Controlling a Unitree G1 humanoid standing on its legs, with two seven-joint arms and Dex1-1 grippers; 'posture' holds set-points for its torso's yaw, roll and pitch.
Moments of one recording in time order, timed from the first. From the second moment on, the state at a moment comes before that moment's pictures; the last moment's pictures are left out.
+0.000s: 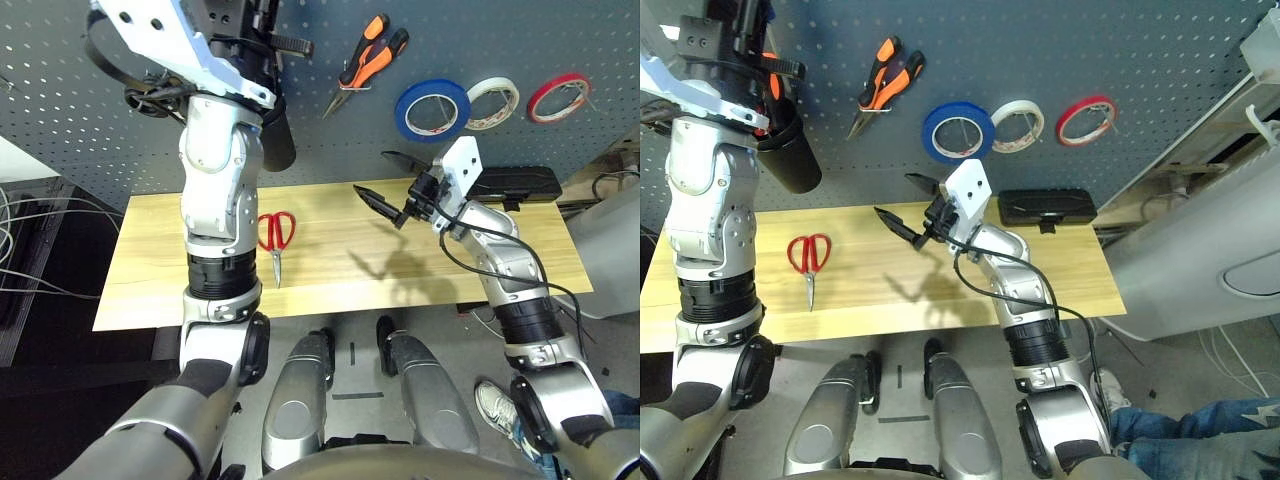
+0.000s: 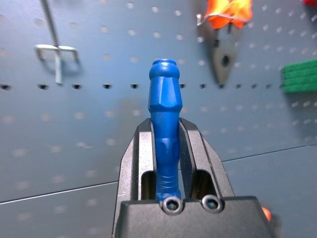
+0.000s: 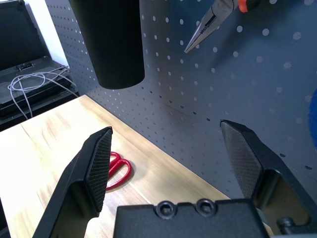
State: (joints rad) left arm -0.82 0.20 0.16 -0.16 -0.14 0.07 -0.10; right arm -0.53 -0.23 0.10 0.15 0.23 0.06 0.74
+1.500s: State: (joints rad) left arm -0.51 0.27 -0.15 -0.22 -0.04 0.01 -0.36; right arm -0.44 -0.33 0.05 0.18 0.22 0.02 0.73
